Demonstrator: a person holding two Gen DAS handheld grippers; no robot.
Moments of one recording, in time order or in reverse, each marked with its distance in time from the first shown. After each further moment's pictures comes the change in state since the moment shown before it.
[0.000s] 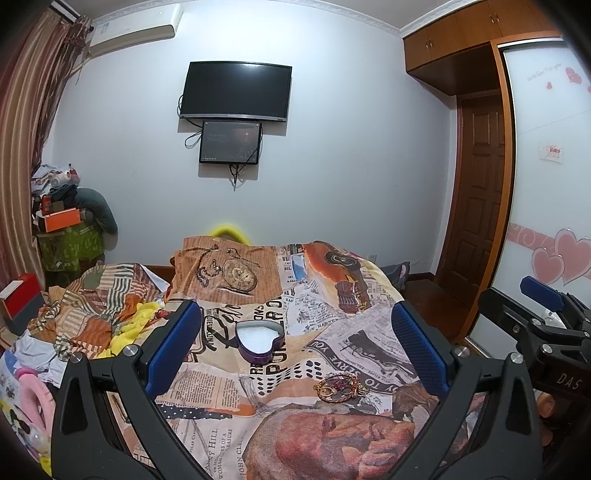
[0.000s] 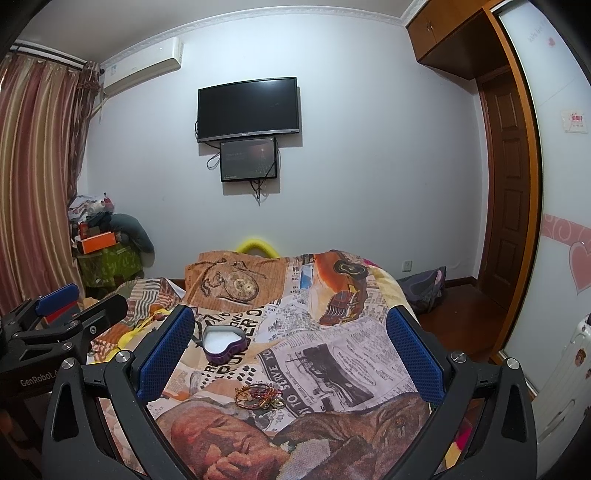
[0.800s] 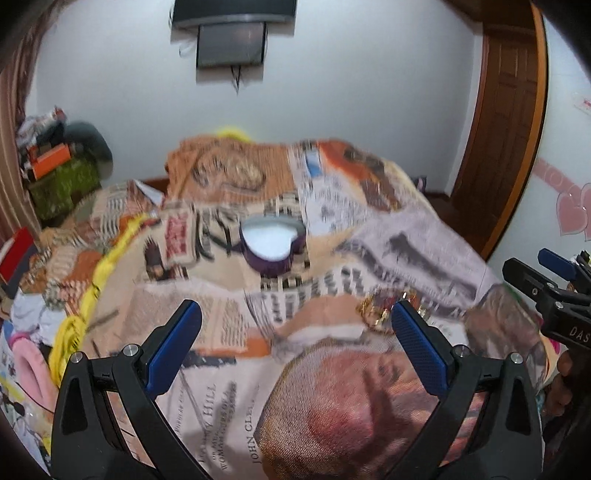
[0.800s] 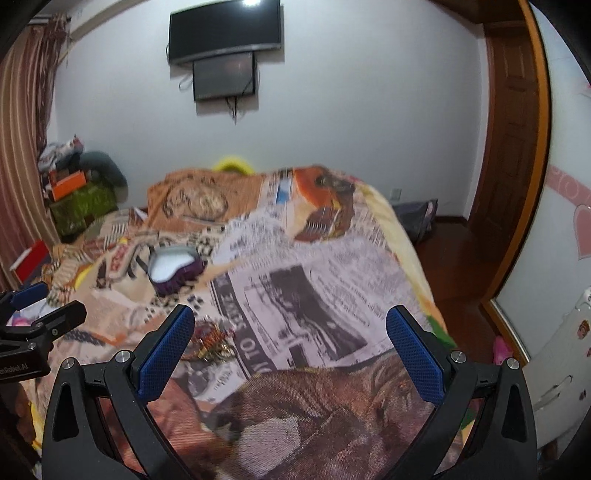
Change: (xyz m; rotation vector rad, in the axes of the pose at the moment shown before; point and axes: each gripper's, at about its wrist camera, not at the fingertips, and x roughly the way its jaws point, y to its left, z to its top) left arm 0.115 0.030 -0.078 -0.005 0.403 0.027; right arm 0.094 -0.034 -0.062 -0.010 0.333 -0.055
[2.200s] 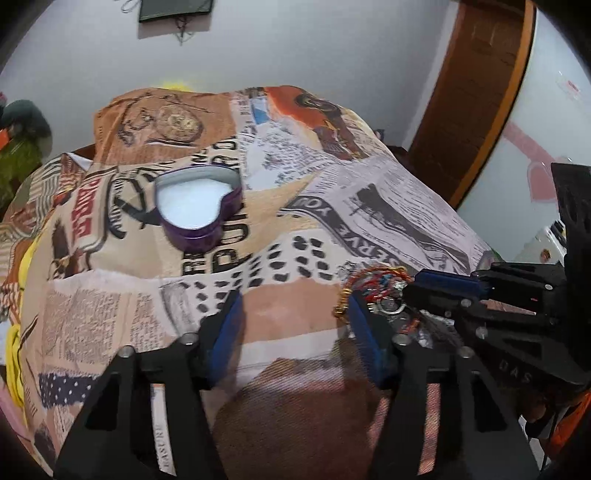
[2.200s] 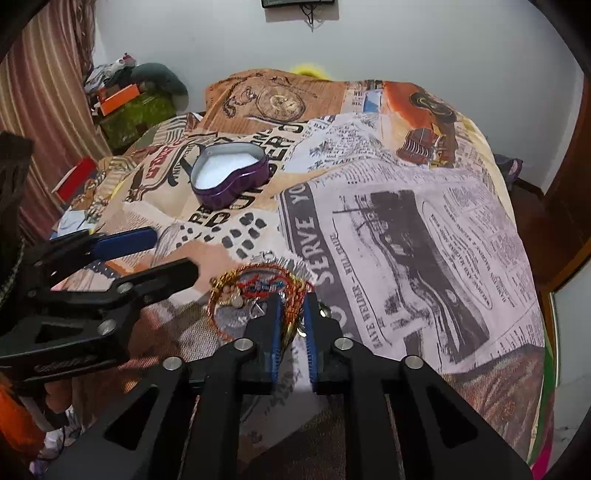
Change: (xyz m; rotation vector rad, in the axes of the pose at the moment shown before) left arm 0.086 -0.025 0.007 0.068 0.181 -0.208; right arm 0.084 0.032 -0.005 -0.149 0.341 0.273
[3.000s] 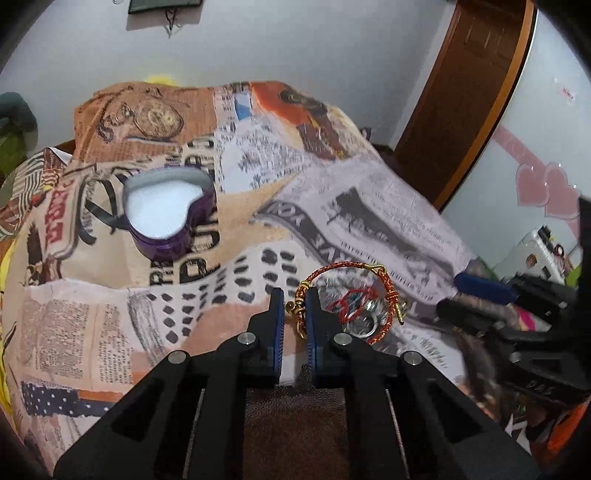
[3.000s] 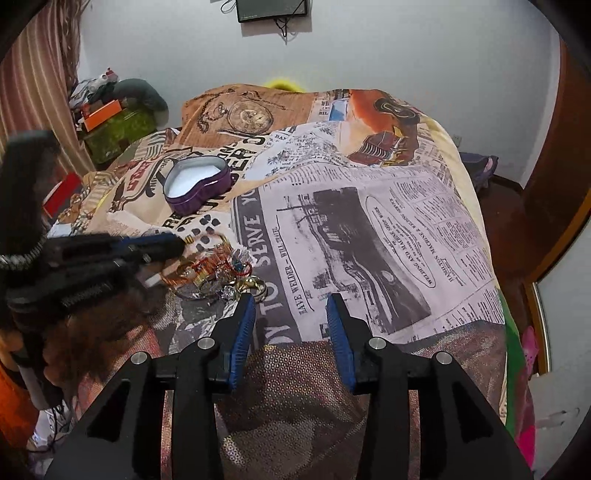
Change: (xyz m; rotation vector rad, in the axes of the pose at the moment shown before) left arm 0.007 -0.010 0.012 -0.028 -0.009 -0.062; right arm -0.027 -0.029 -0.016 0.039 -0.054 -0.074
